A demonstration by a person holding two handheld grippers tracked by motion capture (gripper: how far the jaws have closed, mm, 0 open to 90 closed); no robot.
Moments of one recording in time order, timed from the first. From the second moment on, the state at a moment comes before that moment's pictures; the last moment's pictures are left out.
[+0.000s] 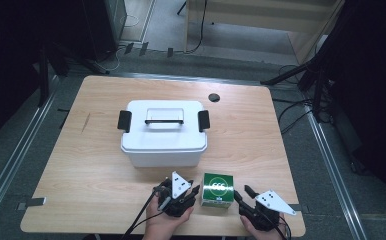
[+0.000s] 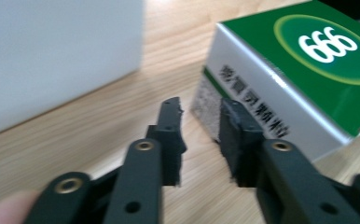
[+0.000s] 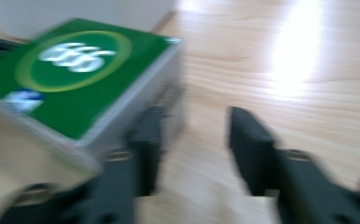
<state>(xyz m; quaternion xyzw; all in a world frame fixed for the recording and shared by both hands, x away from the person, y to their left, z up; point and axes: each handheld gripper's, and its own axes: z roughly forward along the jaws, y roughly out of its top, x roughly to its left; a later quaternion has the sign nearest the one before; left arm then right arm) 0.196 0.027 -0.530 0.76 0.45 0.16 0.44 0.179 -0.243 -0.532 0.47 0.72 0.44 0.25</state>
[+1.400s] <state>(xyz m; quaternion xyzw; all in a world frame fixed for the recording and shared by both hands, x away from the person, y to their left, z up) 0.201 0.306 -0.544 0.62 0.61 0.33 0.36 0.235 -0.299 -0.476 0.46 0.72 0.44 0.28</state>
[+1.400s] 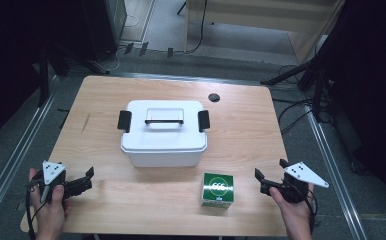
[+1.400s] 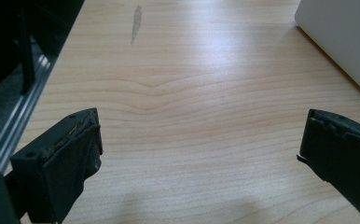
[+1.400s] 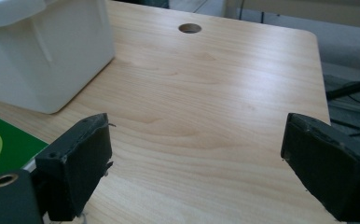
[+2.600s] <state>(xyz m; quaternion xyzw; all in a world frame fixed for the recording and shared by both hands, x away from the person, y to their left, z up) 0.205 0.298 -0.552 0.63 0.61 0.35 0.33 0.324 -0.228 -0.387 0.27 0.83 0.45 0.18</state>
